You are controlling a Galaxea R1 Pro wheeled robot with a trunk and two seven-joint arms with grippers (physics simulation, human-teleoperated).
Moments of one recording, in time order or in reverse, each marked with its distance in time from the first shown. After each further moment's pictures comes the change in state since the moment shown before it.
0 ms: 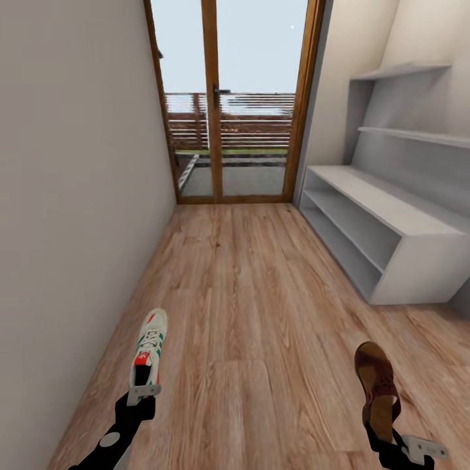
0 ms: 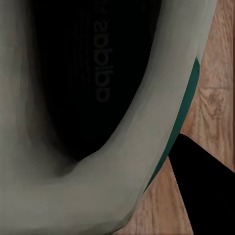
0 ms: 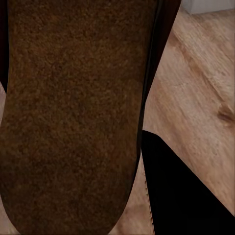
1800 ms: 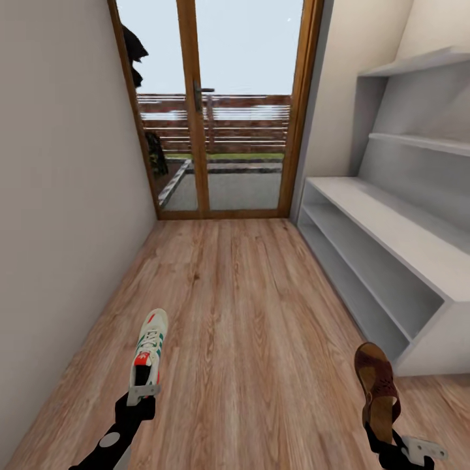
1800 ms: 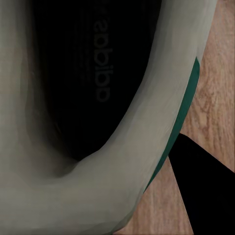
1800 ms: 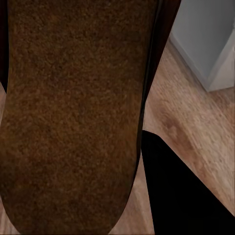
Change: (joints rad) left arm 0.001 0.000 0.000 -0.001 0.000 -0.001 -0.002; right arm 0.000 0.000 0.000 0.006 0.002 0.000 0.000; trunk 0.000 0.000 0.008
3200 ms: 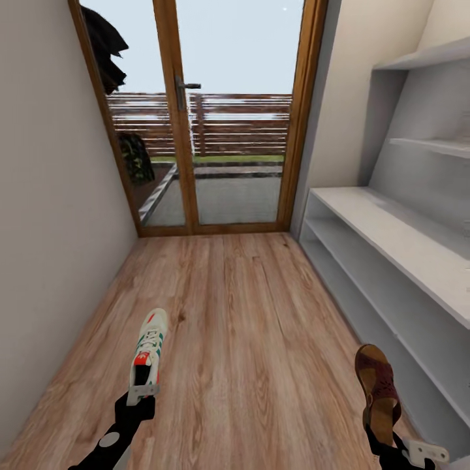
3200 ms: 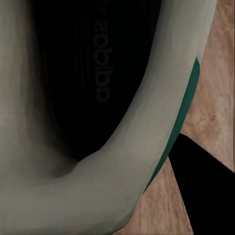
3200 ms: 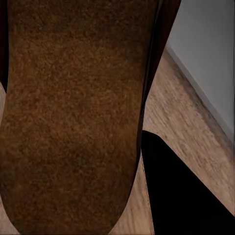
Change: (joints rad) left arm 0.000 0.001 0.000 -0.001 0.000 0.000 0.000; right arm 0.000 -0.002 -0.001 0.012 -0.001 0.000 -0.001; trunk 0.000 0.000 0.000
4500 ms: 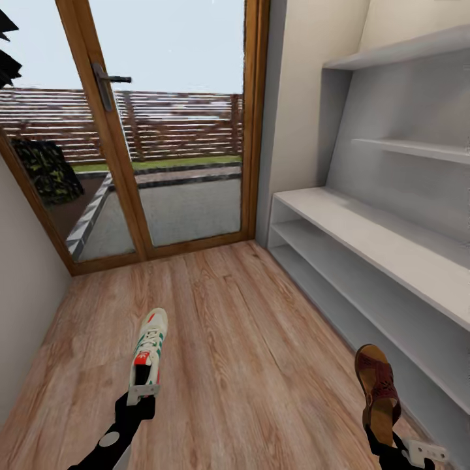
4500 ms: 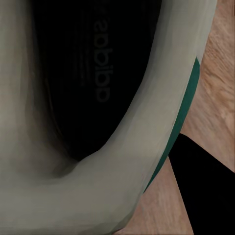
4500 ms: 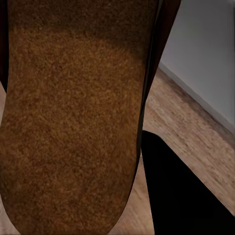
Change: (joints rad) left arm 0.000 0.000 0.000 -0.002 0.001 0.000 -0.003; right arm 0.000 0.001 0.000 0.001 -0.001 0.000 0.000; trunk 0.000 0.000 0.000
